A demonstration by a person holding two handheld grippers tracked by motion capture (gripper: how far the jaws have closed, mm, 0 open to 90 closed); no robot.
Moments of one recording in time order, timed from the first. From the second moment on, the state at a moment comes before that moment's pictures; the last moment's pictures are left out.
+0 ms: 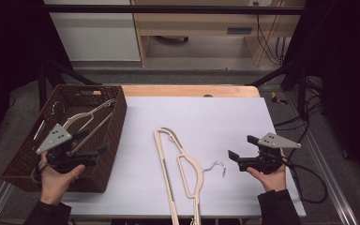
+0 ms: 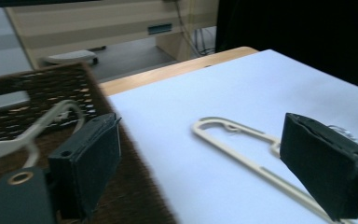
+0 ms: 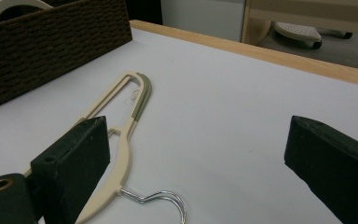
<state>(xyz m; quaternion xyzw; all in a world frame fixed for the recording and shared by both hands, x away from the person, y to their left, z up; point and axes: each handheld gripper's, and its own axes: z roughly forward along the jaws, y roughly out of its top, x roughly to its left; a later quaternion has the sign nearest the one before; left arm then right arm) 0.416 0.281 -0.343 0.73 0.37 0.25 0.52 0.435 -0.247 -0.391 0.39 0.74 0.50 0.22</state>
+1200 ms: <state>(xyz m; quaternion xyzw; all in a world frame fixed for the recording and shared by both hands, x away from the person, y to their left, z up) 0.411 0.197 -0.409 0.79 0.33 0.18 0.48 0.445 -0.217 -0.433 0.36 0.81 0.44 0.16</state>
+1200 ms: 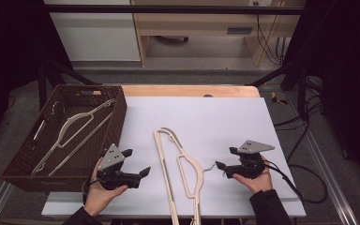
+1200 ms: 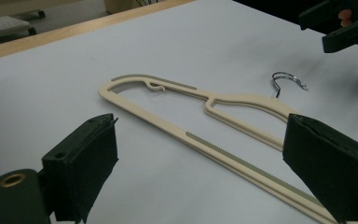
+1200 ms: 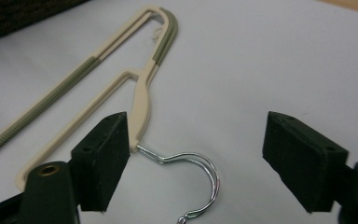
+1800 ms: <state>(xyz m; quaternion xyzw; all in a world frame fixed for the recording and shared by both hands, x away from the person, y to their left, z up) 0.412 0.187 -0.419 0.81 0.33 0.17 0.46 0.468 -0.217 -0.478 0.39 0.83 0.38 0.13</state>
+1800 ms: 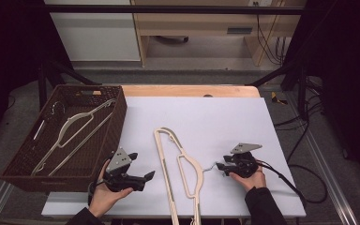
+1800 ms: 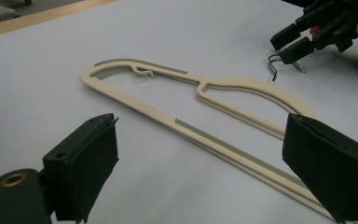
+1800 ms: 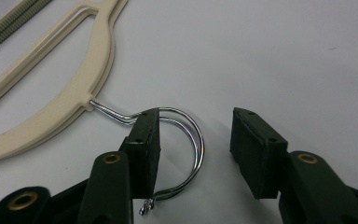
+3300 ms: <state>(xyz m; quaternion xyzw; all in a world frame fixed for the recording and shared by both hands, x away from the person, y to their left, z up) 0.418 0.071 -0.423 0.85 0.28 0.11 0.43 0.451 -0.218 -0.436 0.38 0.82 0.39 0.14</state>
